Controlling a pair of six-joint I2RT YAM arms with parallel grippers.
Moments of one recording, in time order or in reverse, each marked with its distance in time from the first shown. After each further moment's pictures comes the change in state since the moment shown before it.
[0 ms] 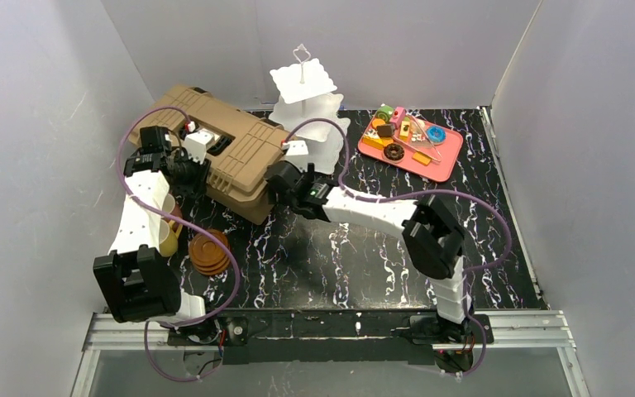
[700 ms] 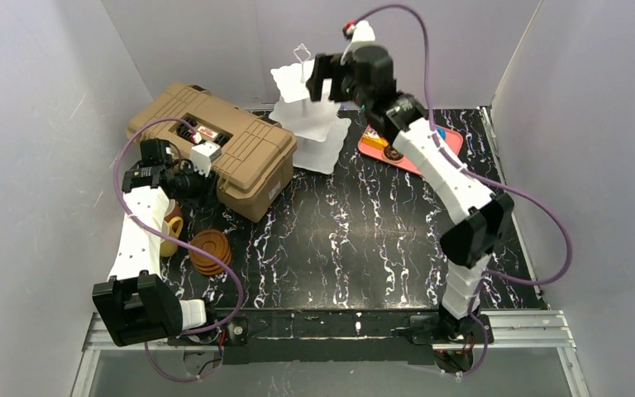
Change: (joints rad) left arm -0.007 -0.135 -0.078 -0.087 0.195 0.005; right arm -0.378 -0.148 0.421 -0.073 -0.407 -0.374
